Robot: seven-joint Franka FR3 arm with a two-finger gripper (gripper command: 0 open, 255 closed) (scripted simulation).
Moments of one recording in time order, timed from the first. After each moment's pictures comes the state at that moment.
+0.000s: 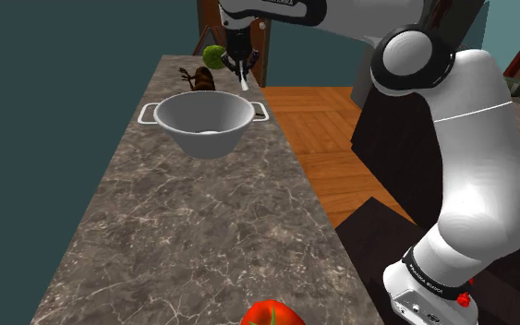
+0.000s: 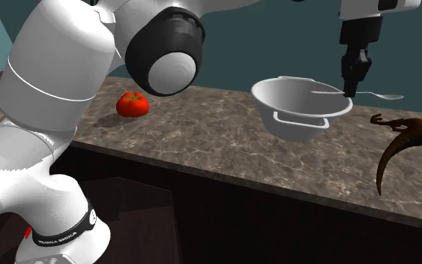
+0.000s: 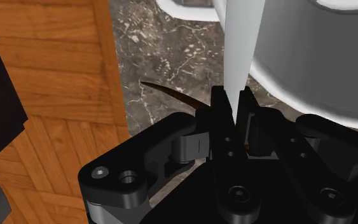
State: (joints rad) arm -0.17 0.73 0.62 -0.84 -0.61 1.48 0.75
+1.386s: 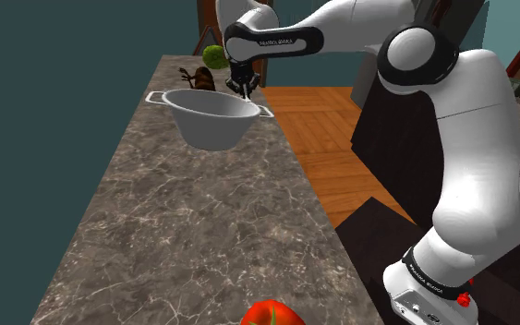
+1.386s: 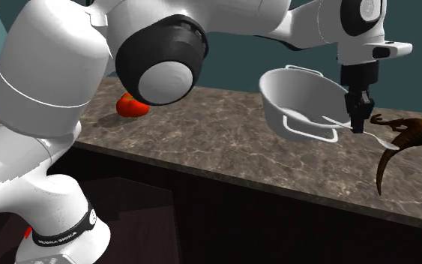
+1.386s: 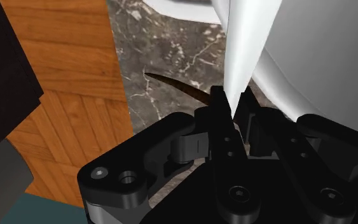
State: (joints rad) arm -0.29 0.73 0.66 -1.12 -0.77 1.73 0.85
